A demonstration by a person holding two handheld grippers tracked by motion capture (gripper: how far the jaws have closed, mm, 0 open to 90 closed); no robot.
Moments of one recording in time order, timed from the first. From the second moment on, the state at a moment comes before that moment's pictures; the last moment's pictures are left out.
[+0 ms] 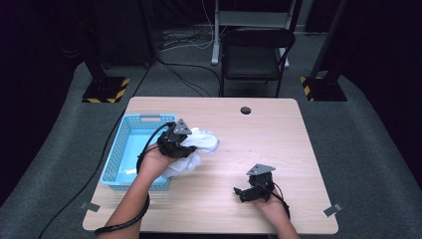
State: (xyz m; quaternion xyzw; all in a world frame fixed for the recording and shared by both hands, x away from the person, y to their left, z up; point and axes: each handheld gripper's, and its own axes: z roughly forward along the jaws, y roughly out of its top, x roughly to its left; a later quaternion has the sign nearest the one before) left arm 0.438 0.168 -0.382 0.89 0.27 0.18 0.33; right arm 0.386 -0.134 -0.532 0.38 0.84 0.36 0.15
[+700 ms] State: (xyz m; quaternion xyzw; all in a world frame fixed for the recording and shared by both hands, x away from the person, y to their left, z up) left arm 0.436 0.137 -0.375 0.89 0.24 0.18 0.33; right arm 0.387 -0.135 -0.532 0.38 0.84 0.36 0.15
